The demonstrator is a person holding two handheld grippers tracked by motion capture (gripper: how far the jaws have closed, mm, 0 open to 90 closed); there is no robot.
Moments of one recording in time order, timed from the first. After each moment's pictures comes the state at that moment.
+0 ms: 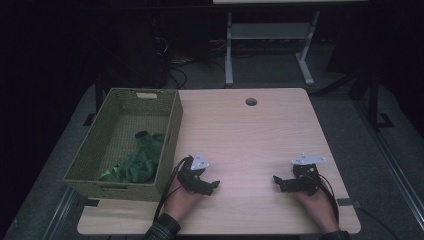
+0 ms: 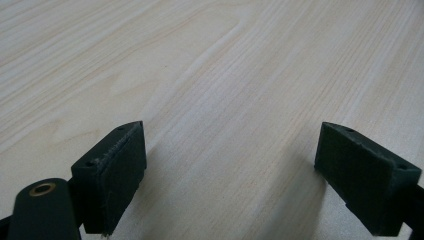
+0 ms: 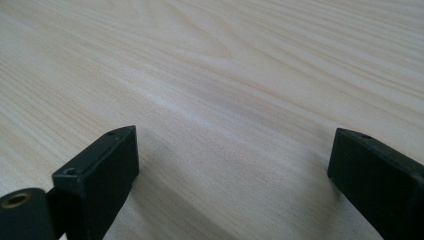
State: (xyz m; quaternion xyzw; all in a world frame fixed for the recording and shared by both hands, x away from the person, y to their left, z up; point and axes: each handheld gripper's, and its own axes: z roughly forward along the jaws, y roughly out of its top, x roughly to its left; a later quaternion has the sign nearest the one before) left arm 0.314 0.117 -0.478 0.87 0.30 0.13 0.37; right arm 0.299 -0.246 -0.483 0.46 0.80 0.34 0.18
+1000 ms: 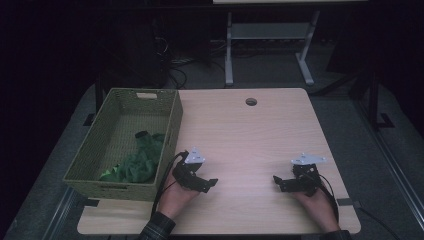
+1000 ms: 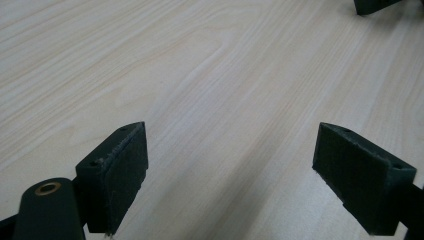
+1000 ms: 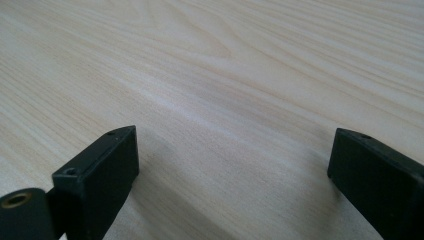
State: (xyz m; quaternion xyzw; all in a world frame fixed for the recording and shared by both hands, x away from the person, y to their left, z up) left arm 0.312 0.126 -0.445 0.87 0.30 0.09 0.38; right arm 0.299 -0.246 -0.483 0.46 0.80 0.34 0.18
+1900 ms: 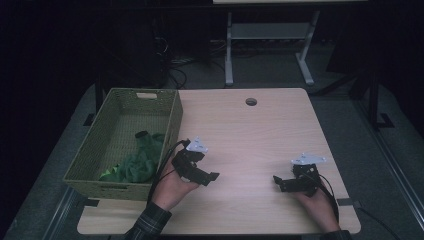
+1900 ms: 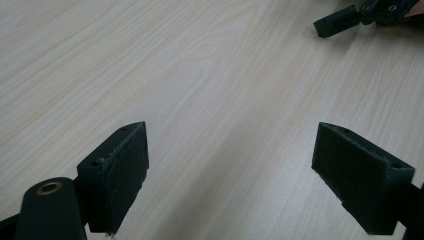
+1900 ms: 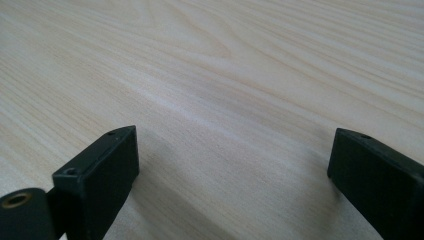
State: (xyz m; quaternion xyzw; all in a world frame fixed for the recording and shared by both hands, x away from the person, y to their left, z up) left arm 0.317 0.119 -0.394 0.89 0.28 0.07 0.35; right arm 0.299 -0.246 -0.483 0.46 0.80 0.34 0.18
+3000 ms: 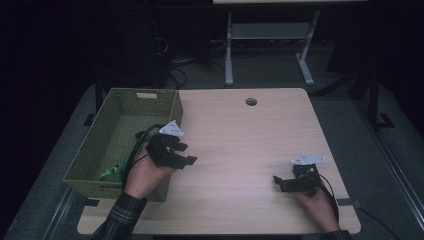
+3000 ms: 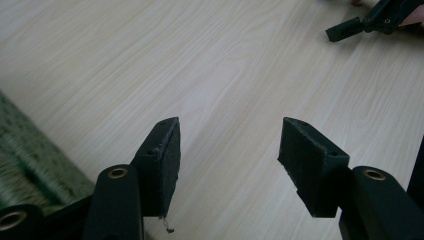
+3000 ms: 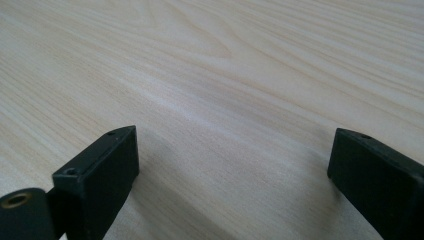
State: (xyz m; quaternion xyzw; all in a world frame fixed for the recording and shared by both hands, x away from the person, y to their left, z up) left arm 0.326 0.171 -0.339 0.89 0.28 0.08 0.34; right arm 0.299 -0.246 -0.483 0.46 0.80 0.34 0.18
